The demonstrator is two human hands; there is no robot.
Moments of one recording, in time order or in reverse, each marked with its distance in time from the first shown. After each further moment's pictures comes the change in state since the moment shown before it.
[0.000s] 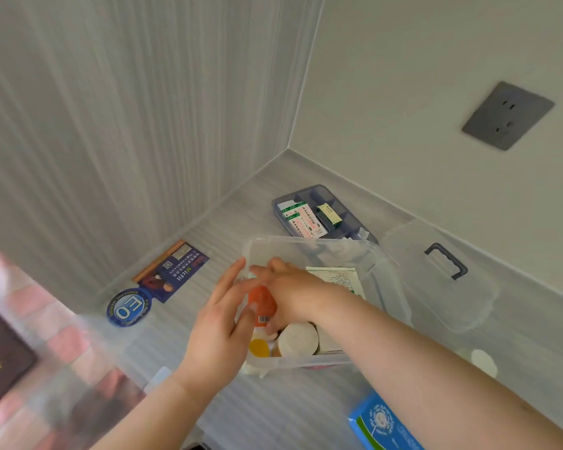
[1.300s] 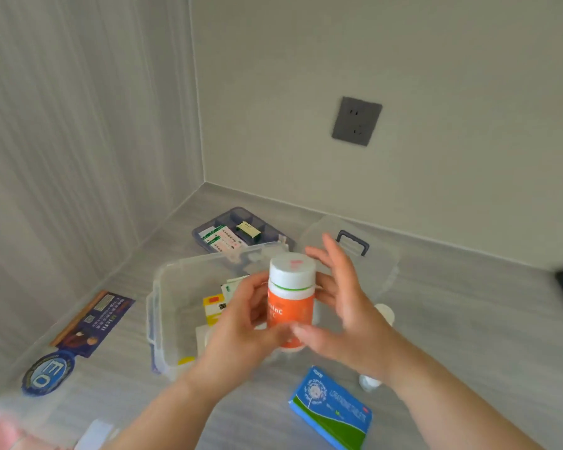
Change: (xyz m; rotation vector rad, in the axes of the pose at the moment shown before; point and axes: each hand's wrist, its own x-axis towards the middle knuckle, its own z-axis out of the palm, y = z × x) left_hand -0.007 0.090 0.069 -0.501 -0.438 0.000; right_hand -0.192 0.037 0.026 0.925 0.805 -0.103
